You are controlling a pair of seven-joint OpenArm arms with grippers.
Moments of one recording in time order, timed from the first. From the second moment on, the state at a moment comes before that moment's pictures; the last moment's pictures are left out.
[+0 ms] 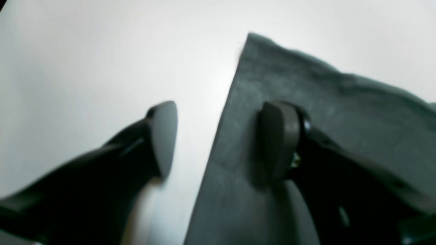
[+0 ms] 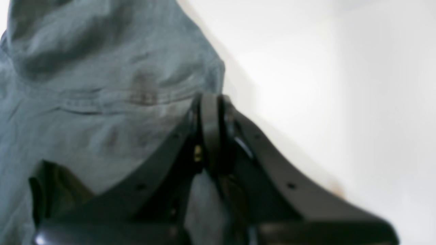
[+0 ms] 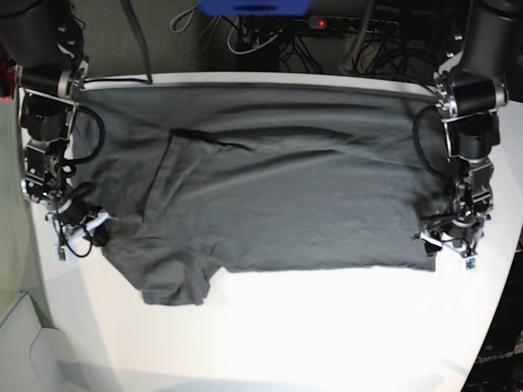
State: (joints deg) left arm -32.0 -20.3 -11.1 25.5 -8.4 -12.7 7.3; right arm 25.0 19.9 15.9 34.3 5.6 34.7 -9.3
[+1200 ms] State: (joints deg) left arm -31.7 -20.6 1.0 22.9 -10.5 -13.9 1.1; right arm 25.0 18.8 16.0 34.6 5.6 34.7 -8.9
